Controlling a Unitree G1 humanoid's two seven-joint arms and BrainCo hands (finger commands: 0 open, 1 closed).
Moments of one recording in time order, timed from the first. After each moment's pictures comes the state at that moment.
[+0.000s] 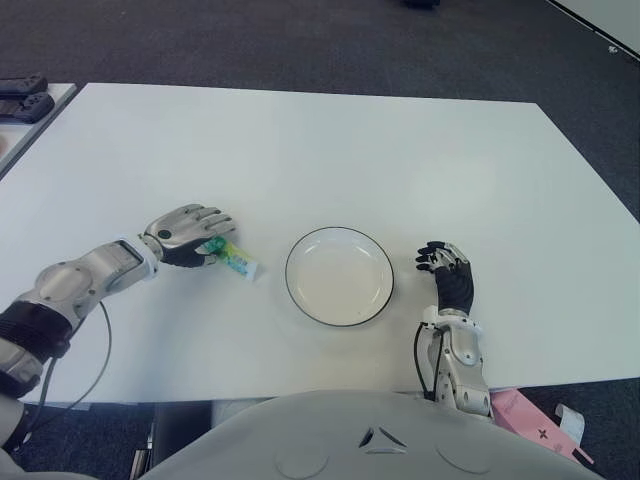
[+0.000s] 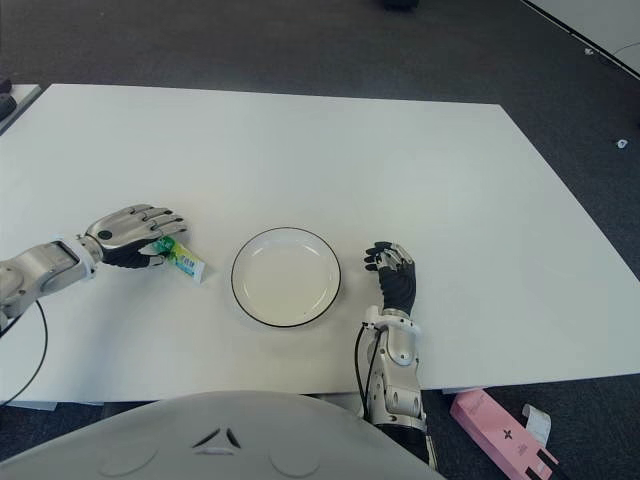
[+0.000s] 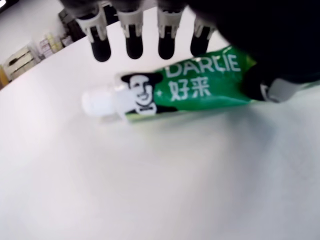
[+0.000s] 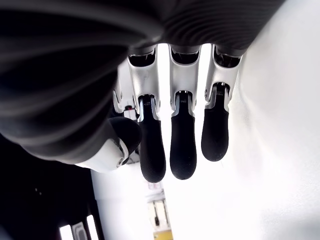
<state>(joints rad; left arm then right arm) -0.15 0.93 -0.50 0.34 0.95 -0.38 0.04 0.33 0.06 -0.06 -0.03 0.15 -0.07 -0.16</state>
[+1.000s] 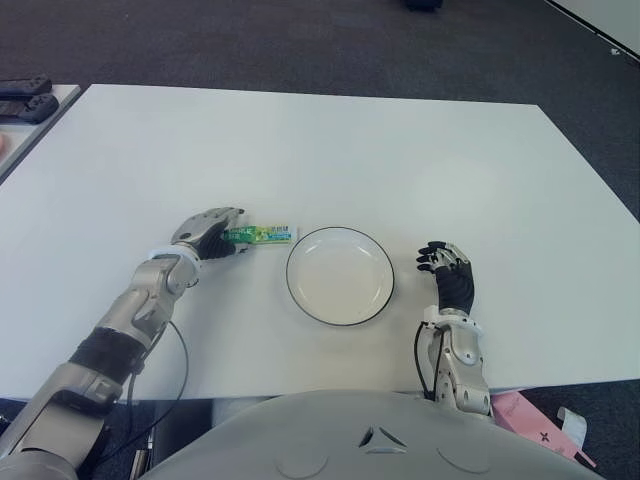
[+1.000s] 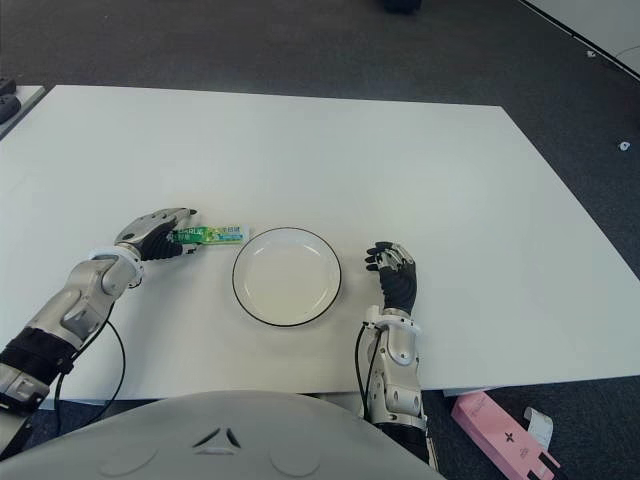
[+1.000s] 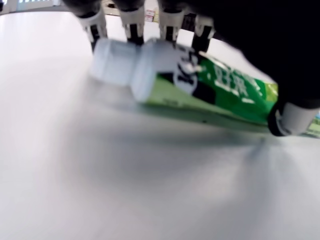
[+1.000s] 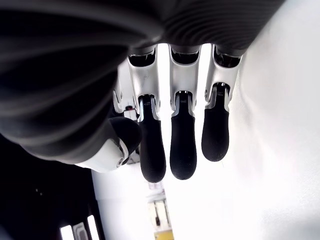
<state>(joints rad) -0.06 0.58 -0.34 0.23 0.64 0.11 -0.12 0.33 0.06 -0.06 -0.02 0.15 -0.07 -0.16</state>
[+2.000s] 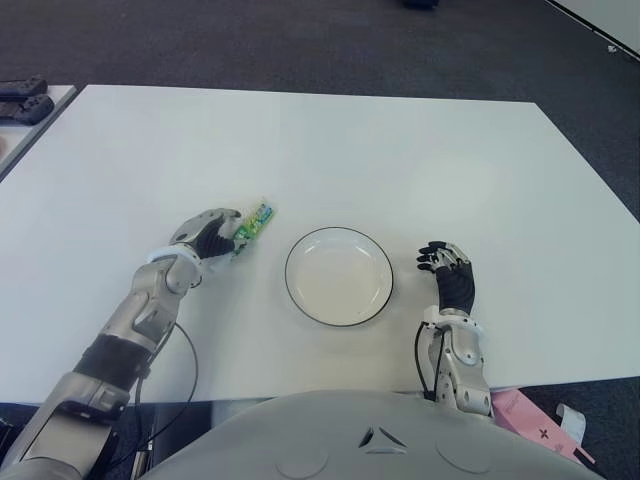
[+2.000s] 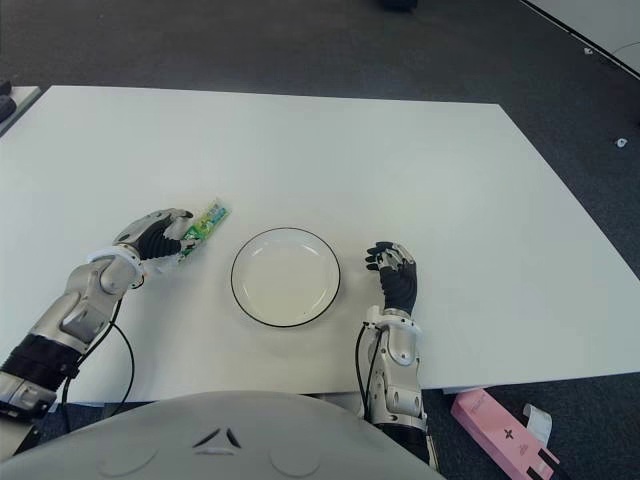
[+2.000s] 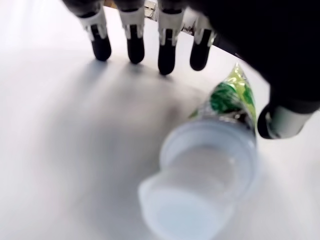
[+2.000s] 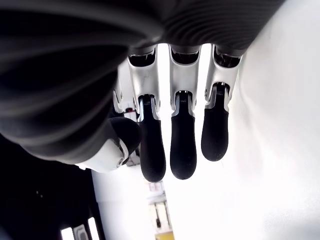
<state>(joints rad) -0.02 0.57 -0.30 0.14 0.59 0.18 -0.16 0.33 0.06 -0.07 -0.03 0.15 -0.07 -0.15</state>
